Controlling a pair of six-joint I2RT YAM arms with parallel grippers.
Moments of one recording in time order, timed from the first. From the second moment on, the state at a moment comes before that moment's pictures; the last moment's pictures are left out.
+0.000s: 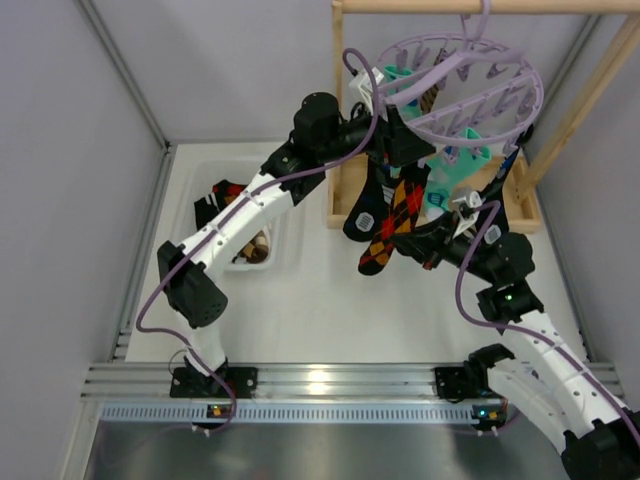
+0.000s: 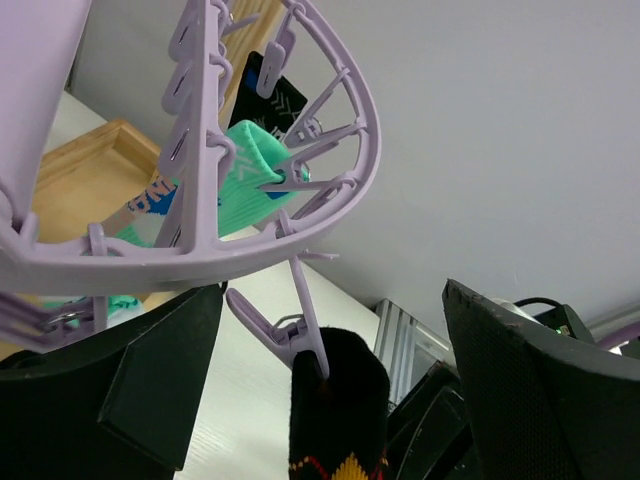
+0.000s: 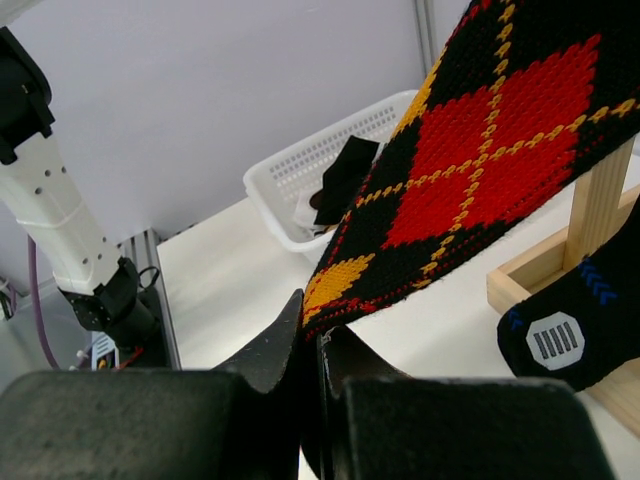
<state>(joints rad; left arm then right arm) -0.72 1.83 1.93 -0.04 0.54 -0.63 0.35 0.73 0.54 0.39 -0.73 0.42</state>
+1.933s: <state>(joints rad) -0.71 1.01 1.24 -0.60 -0.43 -0.53 0.42 0.82 0.51 0.21 -0.47 0.45</state>
